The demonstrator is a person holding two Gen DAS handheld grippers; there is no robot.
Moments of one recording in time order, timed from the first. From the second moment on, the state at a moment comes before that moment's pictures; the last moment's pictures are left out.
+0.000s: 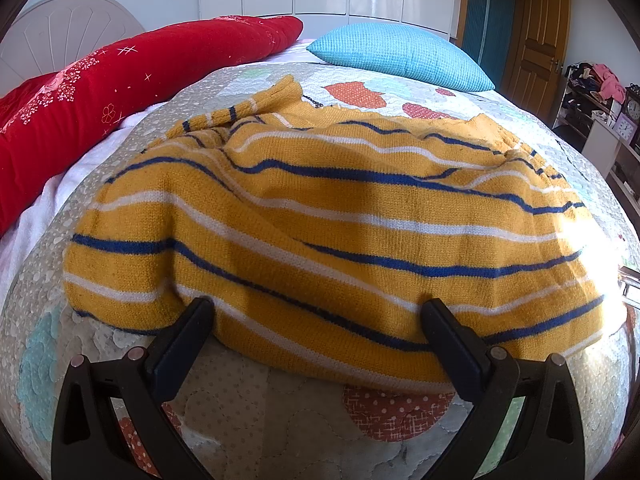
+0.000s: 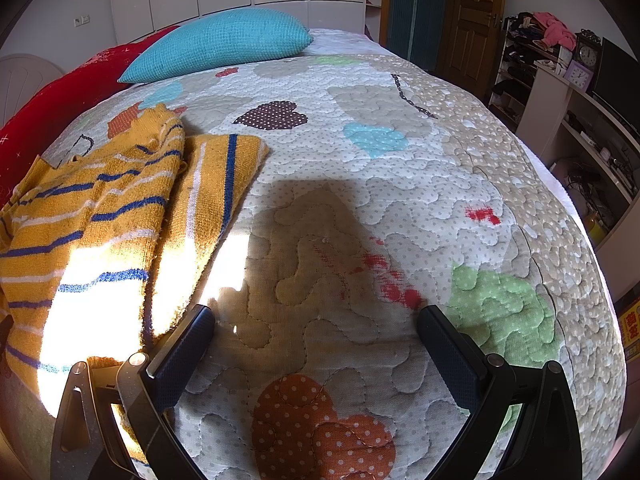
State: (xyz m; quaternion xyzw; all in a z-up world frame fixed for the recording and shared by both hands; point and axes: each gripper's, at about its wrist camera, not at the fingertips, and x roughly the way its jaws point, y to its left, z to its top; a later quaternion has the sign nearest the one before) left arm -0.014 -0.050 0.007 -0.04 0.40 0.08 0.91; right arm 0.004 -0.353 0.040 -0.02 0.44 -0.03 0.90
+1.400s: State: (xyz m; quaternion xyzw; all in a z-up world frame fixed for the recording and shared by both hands) left arm -0.044 -0.042 0.006 -0.09 0.41 0.04 0.90; right arm -0.025 -0.347 0.041 0.03 0.47 -0.09 0.88
